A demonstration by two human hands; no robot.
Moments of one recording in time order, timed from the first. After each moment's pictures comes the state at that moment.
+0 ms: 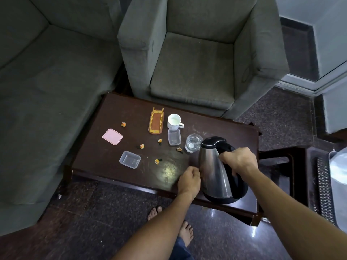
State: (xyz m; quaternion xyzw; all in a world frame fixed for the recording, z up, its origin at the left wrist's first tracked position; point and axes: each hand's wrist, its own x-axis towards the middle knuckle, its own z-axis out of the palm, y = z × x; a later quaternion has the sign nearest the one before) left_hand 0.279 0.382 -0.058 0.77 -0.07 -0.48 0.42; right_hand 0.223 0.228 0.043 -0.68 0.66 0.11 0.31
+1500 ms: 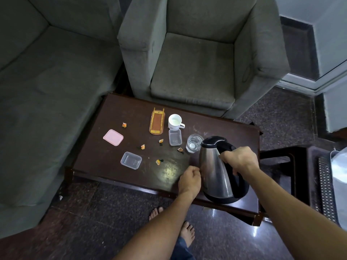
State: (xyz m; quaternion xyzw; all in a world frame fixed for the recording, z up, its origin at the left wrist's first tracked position) left_hand 0.284 0.383 -0.054 0.76 -0.04 -0.49 0.43; right_hand 0.228 0.231 0.049 -0.68 0.66 0.11 0.31
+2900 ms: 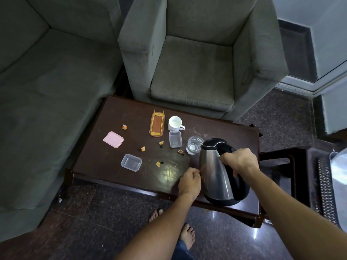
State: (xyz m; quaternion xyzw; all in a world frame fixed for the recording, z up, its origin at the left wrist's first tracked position) left_hand 0.287 0.385 -0.053 0.76 -0.05 -0.49 0.42; right_hand 0.228 0.230 0.047 -0.68 0.66 0.12 0.31
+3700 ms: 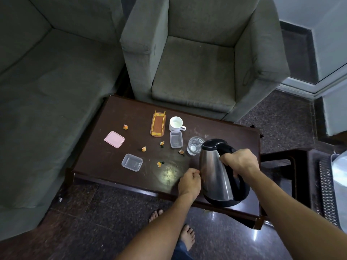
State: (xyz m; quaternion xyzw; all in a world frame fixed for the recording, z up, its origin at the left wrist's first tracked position) left_hand 0.289 0.387 -0.054 0.76 -0.05 -0.49 0.42; right_hand 0.231 0.232 0.048 -0.68 0.66 0.12 0.31
